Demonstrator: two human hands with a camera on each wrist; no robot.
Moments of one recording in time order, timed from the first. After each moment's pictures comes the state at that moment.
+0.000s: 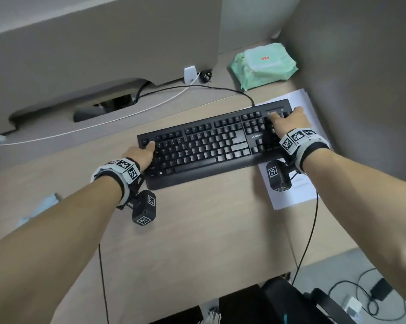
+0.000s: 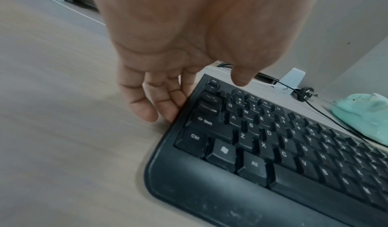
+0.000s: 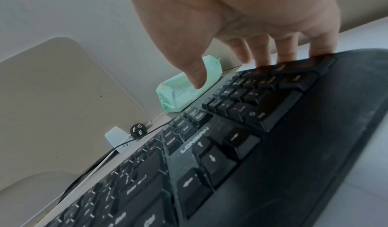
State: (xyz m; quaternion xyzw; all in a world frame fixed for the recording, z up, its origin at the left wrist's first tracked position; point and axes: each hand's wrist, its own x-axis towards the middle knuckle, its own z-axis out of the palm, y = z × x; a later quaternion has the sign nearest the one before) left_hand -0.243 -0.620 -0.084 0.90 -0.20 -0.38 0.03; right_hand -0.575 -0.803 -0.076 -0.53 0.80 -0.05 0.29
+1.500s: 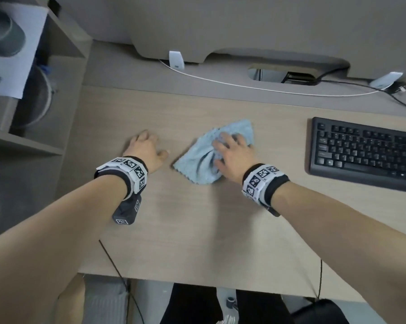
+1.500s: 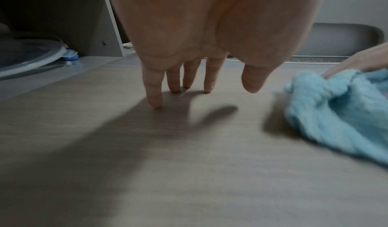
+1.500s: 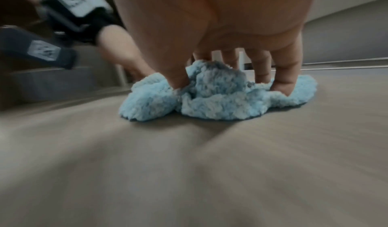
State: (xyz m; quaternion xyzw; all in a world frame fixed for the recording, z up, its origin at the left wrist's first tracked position) left_hand 0.055 -0.285 -0.089 0.90 -0.34 -0.28 -0.03; right_hand -0.154 -0.454 -0.092 -0.95 0.22 0.18 0.14
